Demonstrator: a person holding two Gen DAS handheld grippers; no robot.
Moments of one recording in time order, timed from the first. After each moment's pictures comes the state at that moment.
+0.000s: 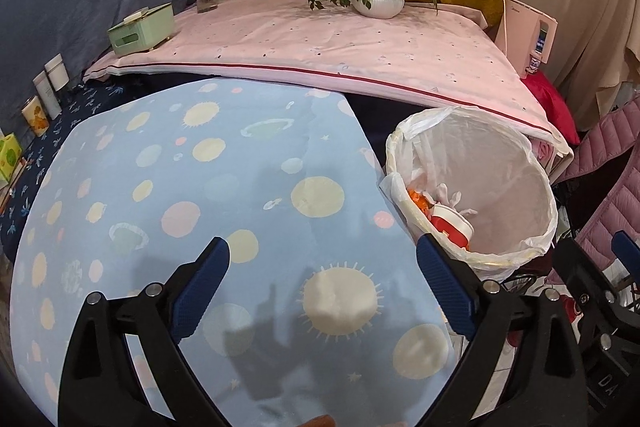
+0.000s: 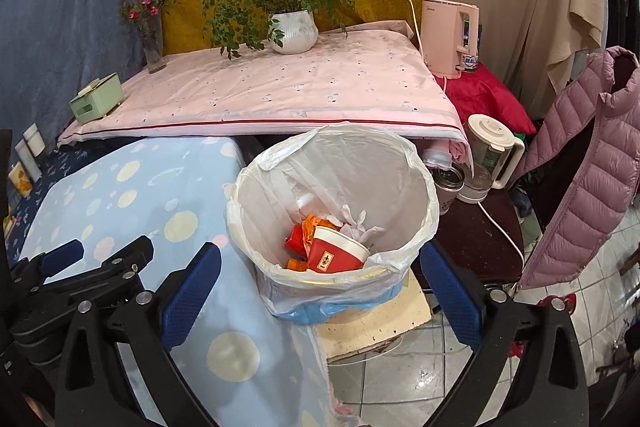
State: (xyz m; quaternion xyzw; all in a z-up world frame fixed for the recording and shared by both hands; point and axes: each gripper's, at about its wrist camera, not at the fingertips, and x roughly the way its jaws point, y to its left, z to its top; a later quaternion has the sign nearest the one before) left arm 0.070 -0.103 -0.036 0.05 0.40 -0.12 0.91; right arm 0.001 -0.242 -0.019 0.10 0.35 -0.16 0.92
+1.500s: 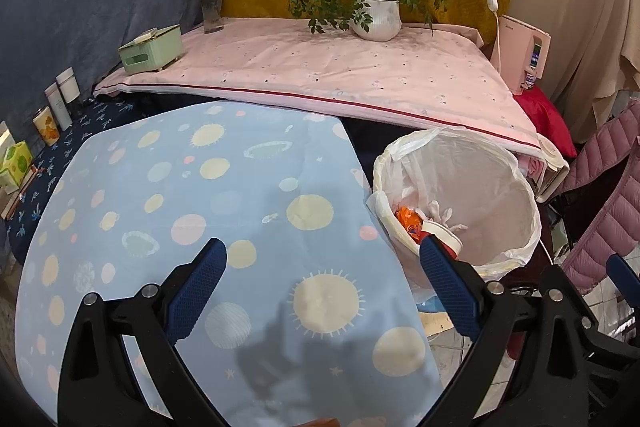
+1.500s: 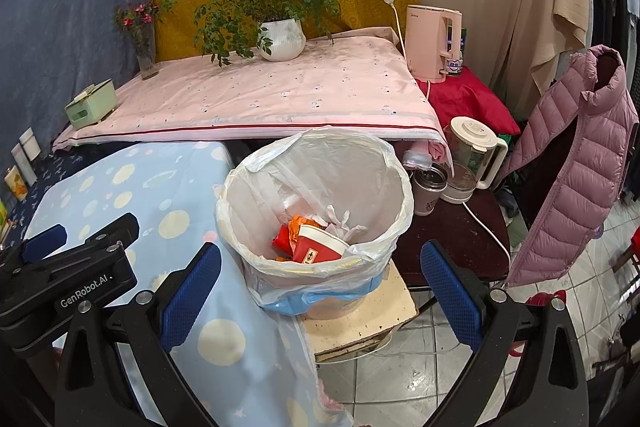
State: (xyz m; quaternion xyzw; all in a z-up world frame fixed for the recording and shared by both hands) left arm 0.048 -0.113 -0.012 0.05 0.37 -0.11 0.92; right arm -0.021 -0.247 -0.009 0.10 0.34 -0.18 0.92
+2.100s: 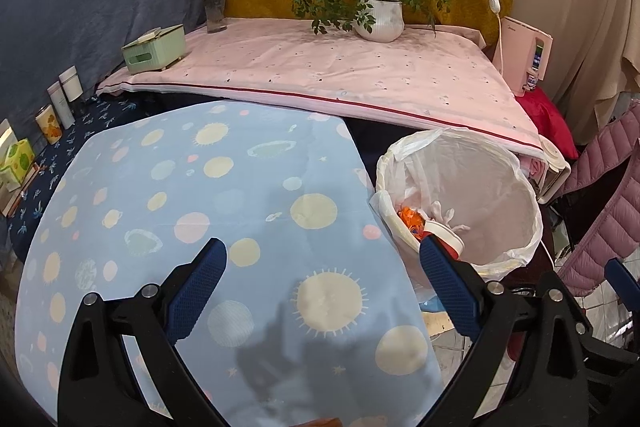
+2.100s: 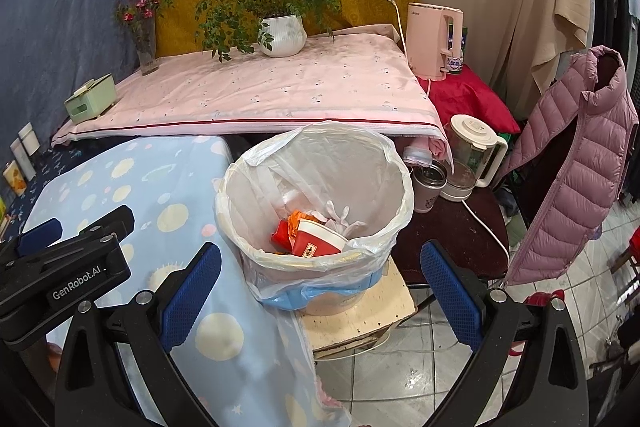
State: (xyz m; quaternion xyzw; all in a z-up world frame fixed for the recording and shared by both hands) left arm 0.047 -0.110 -0.012 0.05 0.37 -0.10 0.92; right arm -0.023 -0.245 -0.015 0.10 0.34 -0.18 0.92
